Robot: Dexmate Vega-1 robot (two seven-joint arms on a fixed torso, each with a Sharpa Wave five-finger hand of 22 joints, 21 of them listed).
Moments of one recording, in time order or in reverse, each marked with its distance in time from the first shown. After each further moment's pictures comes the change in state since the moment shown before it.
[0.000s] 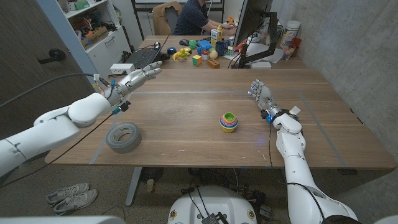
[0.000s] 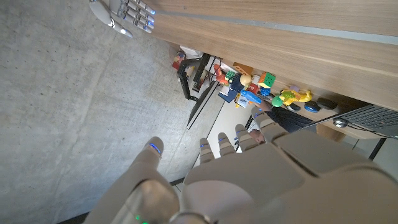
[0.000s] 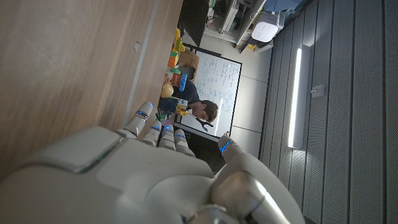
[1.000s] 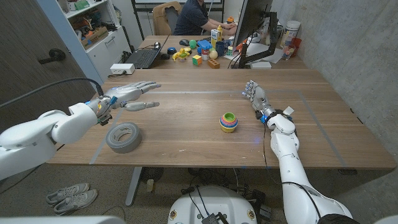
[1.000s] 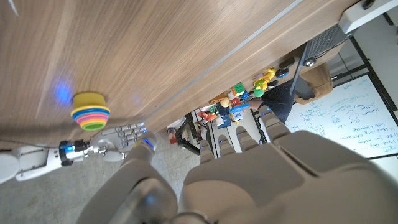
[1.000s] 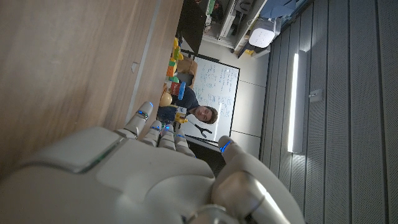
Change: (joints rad) left arm 0.546 -0.094 -0.535 -0.247 0.782 0.186 -0.118; left_hand 0.063 -0.031 -0.004 -0.074 0.043 -0.031 -0.002 0.004 0.009 -0.040 -0.012 -0.005 0.005 -0.038 -0.014 0.006 0.000 -0.045 0.113 -0.007 -0.001; right arm 0.010 0.026 -0.021 0.033 -0.016 0.023 -0.005; right_hand 0.000 0.000 0.000 0.000 0.000 0.000 0.000 0.000 0.000 0.000 0.000 0.000 0.000 0.000 0.000 0.000 0.000 0.008 0.000 -0.004 0.000
